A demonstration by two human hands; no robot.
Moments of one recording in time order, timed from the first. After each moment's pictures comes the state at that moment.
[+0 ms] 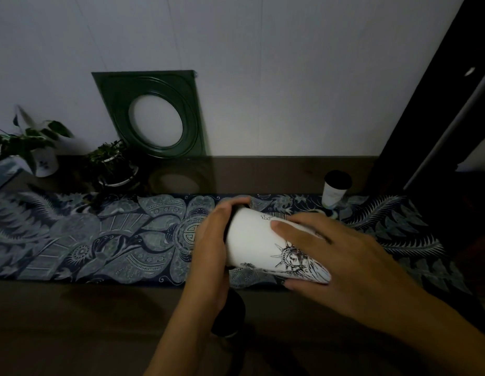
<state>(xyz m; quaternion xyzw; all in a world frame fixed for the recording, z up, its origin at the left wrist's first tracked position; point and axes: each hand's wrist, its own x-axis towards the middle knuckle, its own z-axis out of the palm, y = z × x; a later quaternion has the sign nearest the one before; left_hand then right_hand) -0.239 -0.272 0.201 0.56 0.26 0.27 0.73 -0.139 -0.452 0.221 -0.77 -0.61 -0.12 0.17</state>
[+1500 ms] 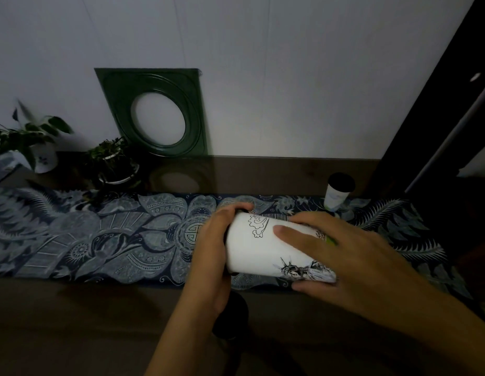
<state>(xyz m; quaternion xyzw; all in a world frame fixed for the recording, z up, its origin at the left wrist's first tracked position) -0.244 -0.261 0.199 0.54 0.26 0.23 0.77 -0.132 -0.441 0.227 -0.74 -0.64 -0.13 0.15</state>
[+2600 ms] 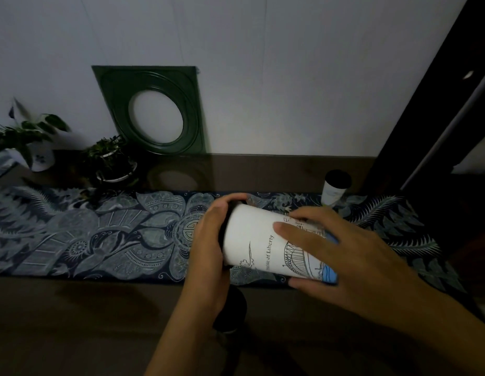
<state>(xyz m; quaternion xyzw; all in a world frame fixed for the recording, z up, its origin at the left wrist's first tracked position) -0.252 -0.265 0.194 0.53 0.20 0.29 0.77 -0.143 -0.448 0.224 -0.74 -0.64 -0.15 0.16</state>
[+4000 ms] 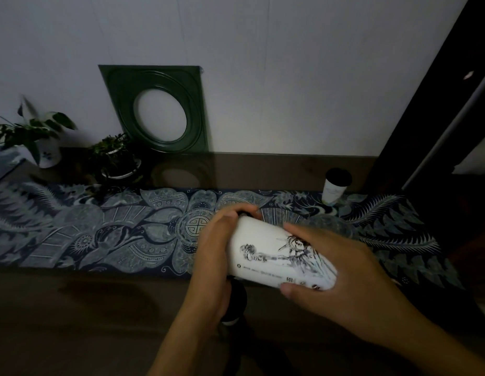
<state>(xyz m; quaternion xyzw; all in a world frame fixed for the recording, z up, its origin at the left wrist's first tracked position) -0.273 -0.288 0.195 0.56 0.20 0.29 0.75 -0.187 -0.457 0.226 -0.80 -0.48 0.07 0.36</state>
